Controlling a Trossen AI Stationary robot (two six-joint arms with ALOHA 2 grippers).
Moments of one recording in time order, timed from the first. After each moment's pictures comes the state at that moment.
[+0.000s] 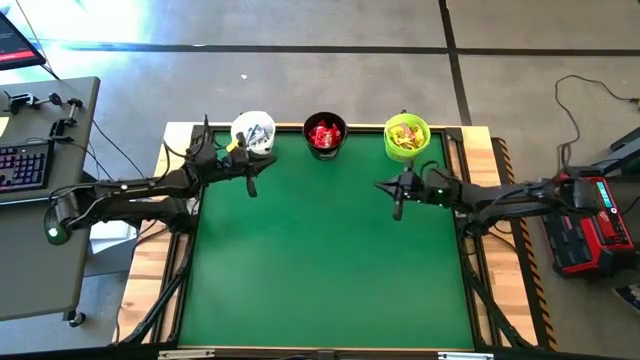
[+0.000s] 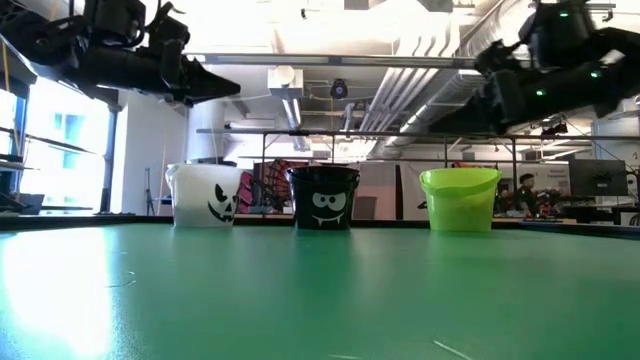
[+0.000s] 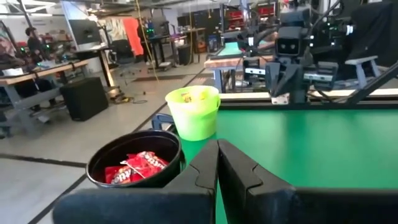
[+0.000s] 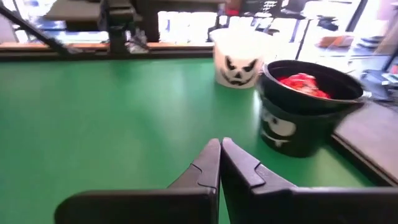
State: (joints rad) left arm 0.52 0.93 0.31 0.59 0.23 0.16; right arm -0.24 0.96 0.21 0.54 0.06 -0.08
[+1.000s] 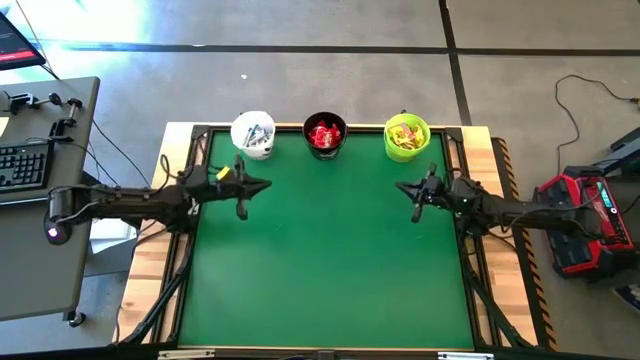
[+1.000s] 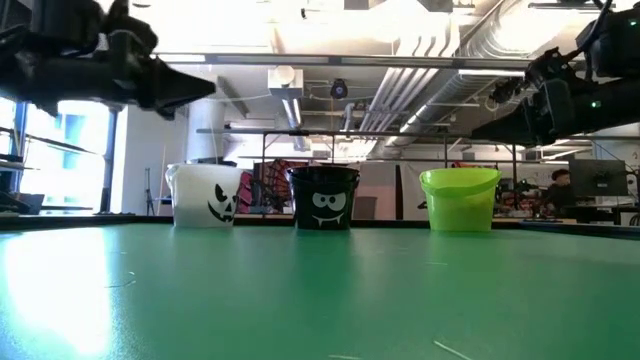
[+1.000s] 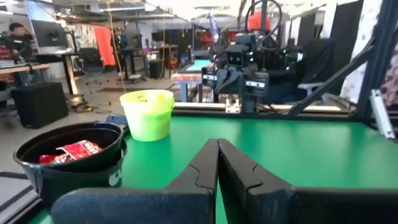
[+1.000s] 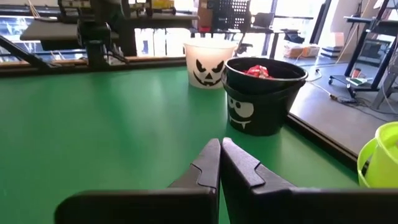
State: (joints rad) left arm 0.31 0.79 0.09 0.74 0.14 0.03; right arm -0.24 0.39 0.01 0.25 0.15 -0.05
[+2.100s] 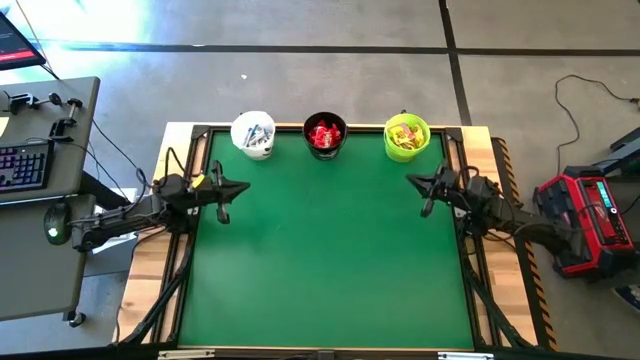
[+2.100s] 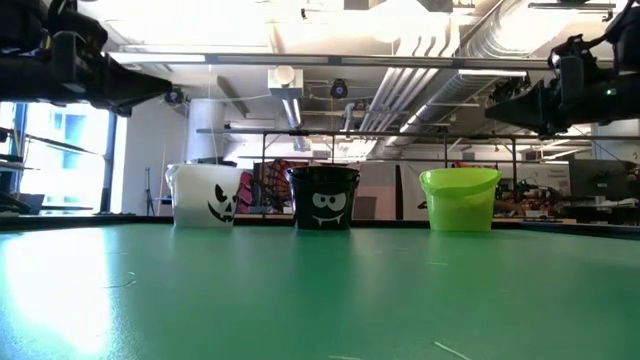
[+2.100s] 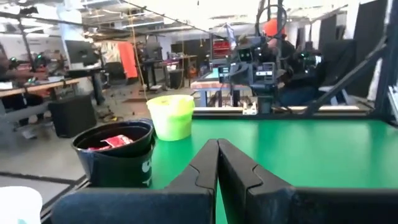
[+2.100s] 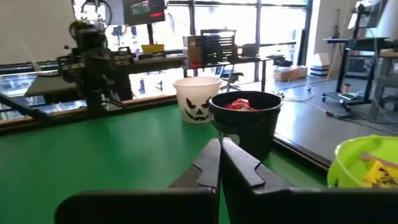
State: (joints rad) left arm 0.30 0.00 0.01 0.07 0.05 0.10; right arm -0.35 0.02 0.01 0.03 0.08 0.04
